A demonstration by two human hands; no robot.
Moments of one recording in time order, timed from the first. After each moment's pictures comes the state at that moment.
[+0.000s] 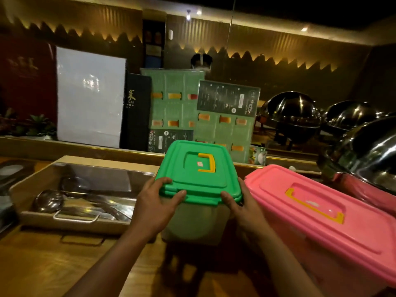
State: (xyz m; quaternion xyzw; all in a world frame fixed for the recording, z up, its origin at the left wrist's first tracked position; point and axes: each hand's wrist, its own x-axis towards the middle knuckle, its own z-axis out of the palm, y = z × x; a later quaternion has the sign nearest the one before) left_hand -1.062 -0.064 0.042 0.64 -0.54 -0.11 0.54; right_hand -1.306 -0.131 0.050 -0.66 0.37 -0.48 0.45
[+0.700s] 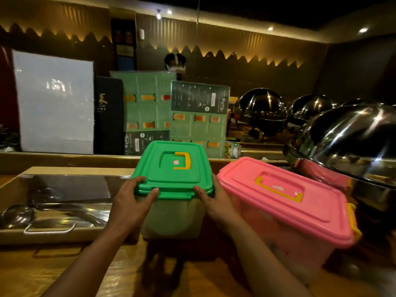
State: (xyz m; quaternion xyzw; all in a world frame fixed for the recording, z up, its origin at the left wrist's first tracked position) left_hand -1.057 -0.063 0.044 0.63 -0.54 -0.16 0.53; right_hand -1.297 -0.111 0.061 -0.66 0.41 -0.46 0.43
